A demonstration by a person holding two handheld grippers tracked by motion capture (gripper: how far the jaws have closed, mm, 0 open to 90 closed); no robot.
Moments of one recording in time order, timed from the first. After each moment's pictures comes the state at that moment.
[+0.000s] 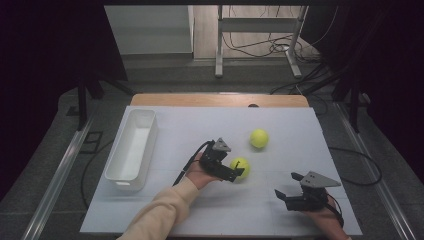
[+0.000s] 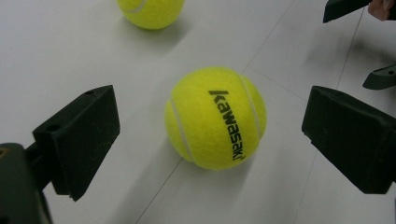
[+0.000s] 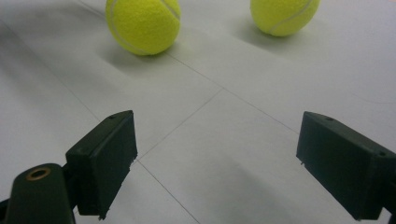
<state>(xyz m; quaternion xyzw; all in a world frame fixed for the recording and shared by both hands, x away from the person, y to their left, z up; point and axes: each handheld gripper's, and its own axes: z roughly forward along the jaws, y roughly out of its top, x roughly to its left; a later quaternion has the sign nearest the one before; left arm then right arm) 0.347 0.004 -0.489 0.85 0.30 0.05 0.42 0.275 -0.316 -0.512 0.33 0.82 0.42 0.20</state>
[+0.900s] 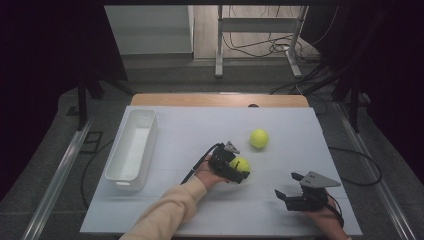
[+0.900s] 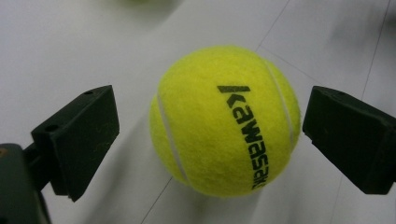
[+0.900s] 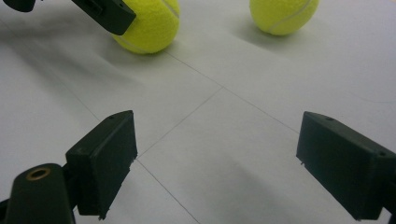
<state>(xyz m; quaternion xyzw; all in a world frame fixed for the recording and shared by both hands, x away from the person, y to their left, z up) 0.362 -0.019 -0.514 0.87 0.31 0.03 0.38 0.275 -0.316 -0.512 0.33 0.82 0.42 0.20</state>
